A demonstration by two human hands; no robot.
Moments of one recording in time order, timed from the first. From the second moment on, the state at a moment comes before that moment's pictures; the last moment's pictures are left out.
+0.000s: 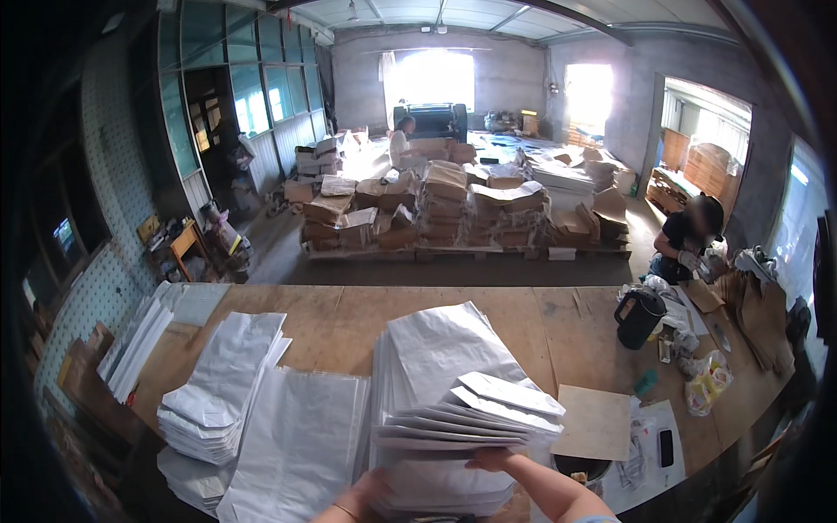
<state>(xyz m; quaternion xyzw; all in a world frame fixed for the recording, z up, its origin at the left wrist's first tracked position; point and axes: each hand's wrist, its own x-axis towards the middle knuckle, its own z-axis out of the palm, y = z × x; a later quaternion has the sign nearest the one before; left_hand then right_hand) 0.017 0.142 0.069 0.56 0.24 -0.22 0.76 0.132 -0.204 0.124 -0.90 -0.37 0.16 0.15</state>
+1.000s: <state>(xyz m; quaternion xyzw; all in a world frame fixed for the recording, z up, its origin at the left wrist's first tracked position) 0.027 0.158 0.025 0.50 0.43 -0.17 0.73 0.058 -0.270 0.113 -0.93 0.14 0.23 0.25</state>
